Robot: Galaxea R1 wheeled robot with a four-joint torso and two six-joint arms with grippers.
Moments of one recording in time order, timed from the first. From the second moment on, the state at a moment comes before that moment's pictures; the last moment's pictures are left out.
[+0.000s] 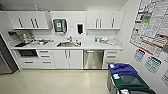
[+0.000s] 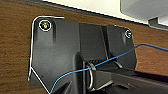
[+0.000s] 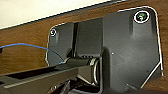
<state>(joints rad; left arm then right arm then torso) 1.49 2.79 -2.33 -0.13 -0.08 0.07 -1.49 2.75 -2.25 0.08 0.02 -0.09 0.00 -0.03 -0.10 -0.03</state>
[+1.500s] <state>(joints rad) 1.49 2.79 -2.33 -0.13 -0.08 0.07 -1.49 2.76 -2.27 0.08 0.02 -0.09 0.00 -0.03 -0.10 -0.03</state>
